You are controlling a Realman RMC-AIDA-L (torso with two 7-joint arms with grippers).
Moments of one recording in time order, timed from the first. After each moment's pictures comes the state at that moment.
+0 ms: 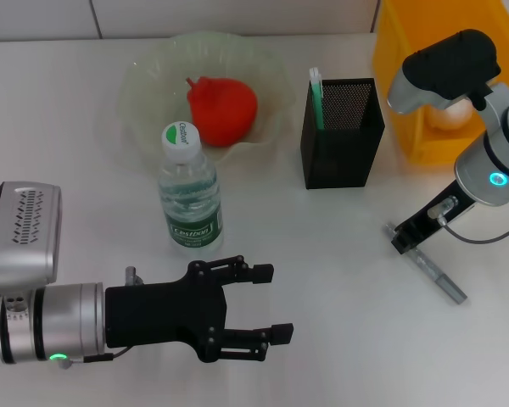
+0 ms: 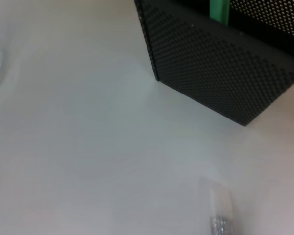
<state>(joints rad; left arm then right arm) -0.49 -2.08 1.04 0.23 1.73 1.57 -0.96 0.66 2.09 -1.48 -1.13 -2.66 -1.47 2.81</state>
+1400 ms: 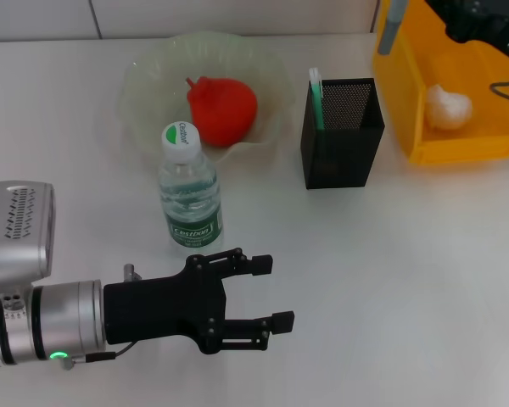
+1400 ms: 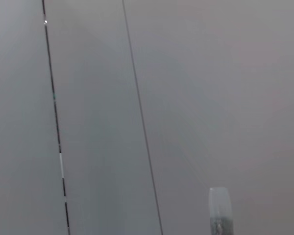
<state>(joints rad) -0.49 -2.08 1.03 0.21 1.69 1.58 -0.97 0.43 2.08 -1.02 -0.70 -1.13 -1.32 1.21</state>
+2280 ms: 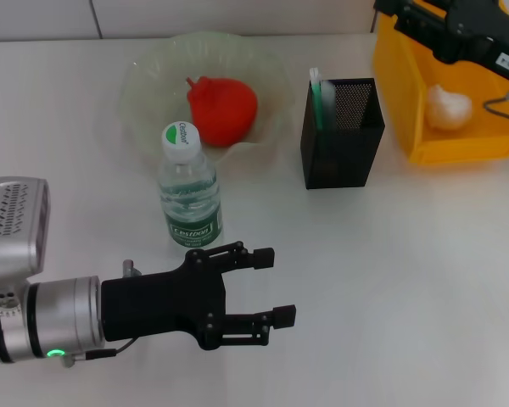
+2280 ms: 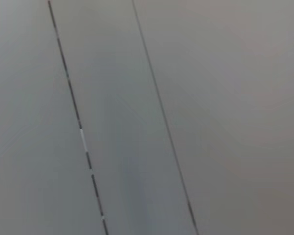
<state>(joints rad) -0.49 -2.08 1.03 0.21 1.67 1.61 -0.97 0.44 2.06 -1.01 -0.71 -1.24 -1.35 1.32</state>
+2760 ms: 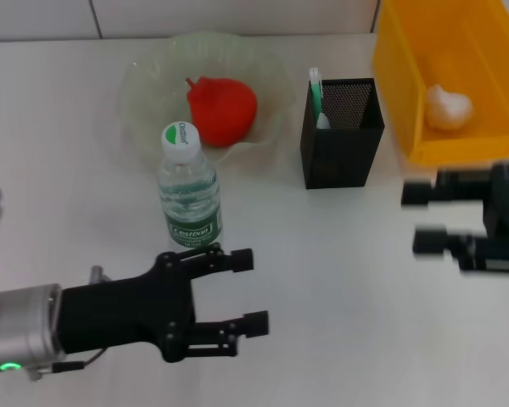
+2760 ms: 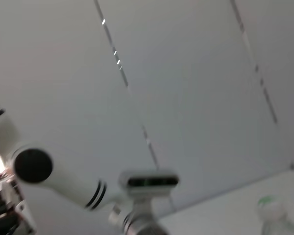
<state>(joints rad) -0.43 -2.05 1.00 0.26 1.66 1.77 -1.02 0.34 1.97 -0.99 -0.80 -1.56 -1.94 1.51</state>
